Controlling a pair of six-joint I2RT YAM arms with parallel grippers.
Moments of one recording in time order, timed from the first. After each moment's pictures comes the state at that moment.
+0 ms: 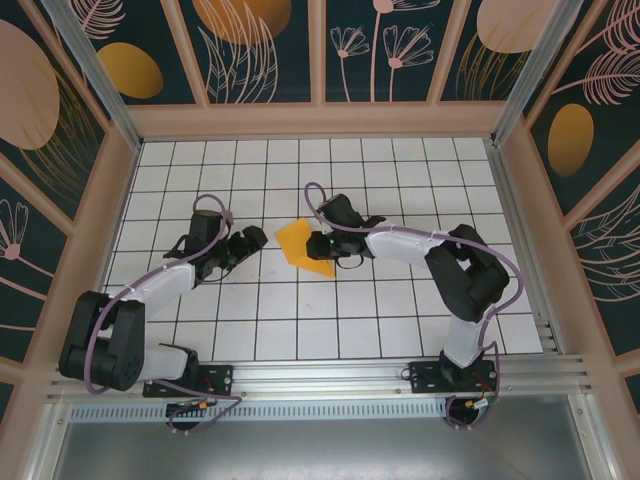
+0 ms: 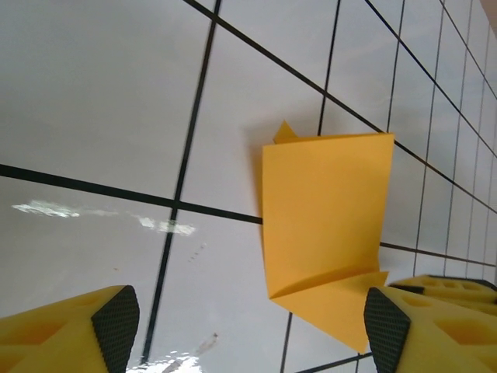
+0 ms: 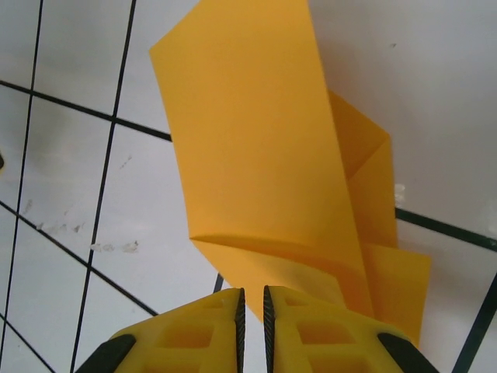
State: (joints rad) left arm -0.25 1.35 0.59 -0.04 0.37 -0.81; right arm 0.74 1.83 1.11 -0.23 -0.26 0.58
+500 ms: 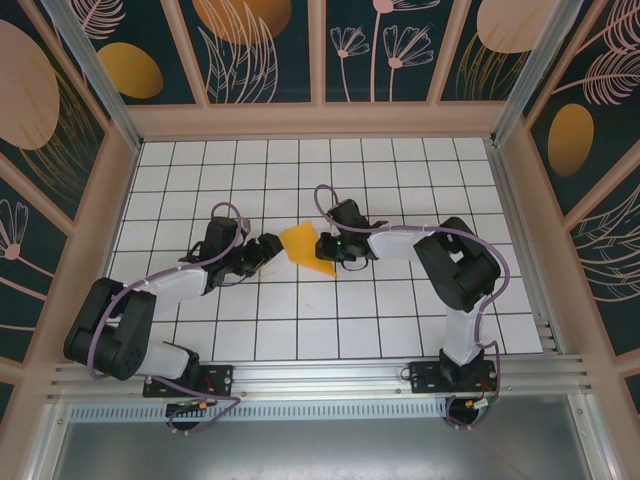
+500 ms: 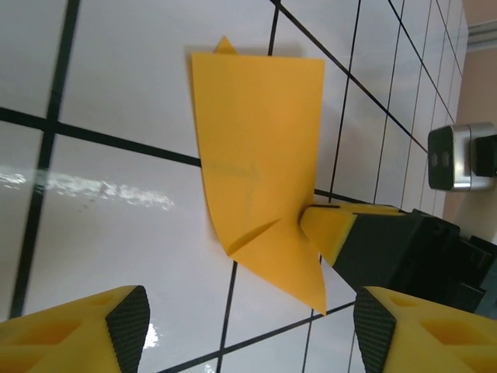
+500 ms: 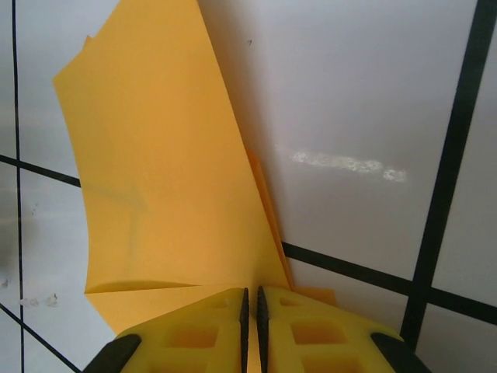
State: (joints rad) left arm -0.36 1.42 0.54 0.14 0.45 -0.96; right arm 0.68 1.90 1.04 -0.09 -0.26 0.66
